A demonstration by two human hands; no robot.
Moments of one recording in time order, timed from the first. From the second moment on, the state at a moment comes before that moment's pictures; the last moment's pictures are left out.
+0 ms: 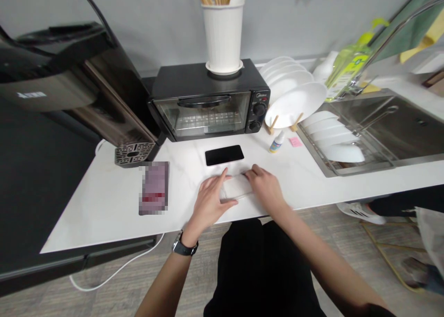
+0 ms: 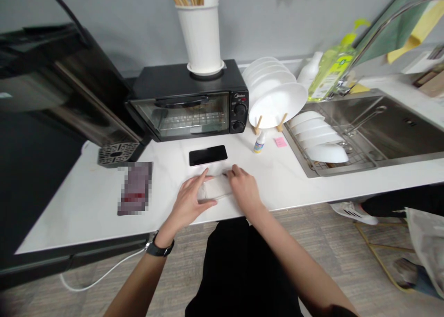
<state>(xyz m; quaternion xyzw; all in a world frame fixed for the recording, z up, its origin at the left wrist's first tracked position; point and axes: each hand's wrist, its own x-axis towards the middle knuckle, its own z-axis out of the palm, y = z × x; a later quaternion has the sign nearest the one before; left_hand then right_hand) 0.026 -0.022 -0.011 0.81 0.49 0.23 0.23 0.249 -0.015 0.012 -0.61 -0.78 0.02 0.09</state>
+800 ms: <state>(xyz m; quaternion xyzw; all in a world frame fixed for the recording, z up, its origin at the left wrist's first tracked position) 0.030 -0.026 -0.014 0.79 0.53 0.24 0.18 0.348 -0.065 -0.023 -0.63 -0.69 0.11 0.33</state>
